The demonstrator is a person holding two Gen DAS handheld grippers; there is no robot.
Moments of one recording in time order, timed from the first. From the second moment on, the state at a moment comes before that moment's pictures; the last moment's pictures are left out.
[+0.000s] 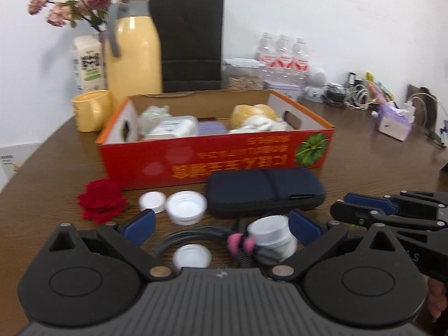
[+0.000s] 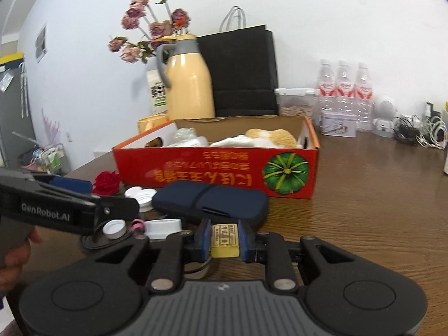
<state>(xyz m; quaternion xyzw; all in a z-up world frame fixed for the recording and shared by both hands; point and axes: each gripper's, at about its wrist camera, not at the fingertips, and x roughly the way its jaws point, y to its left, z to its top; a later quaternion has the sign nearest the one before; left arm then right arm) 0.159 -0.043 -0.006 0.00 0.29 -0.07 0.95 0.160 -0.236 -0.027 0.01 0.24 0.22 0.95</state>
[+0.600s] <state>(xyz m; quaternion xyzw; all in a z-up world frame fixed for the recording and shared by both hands) 0.173 -0.061 -0.019 -0.01 0.32 -0.11 0.94 0.165 -0.245 -0.029 0.02 0.24 0.22 0.94</state>
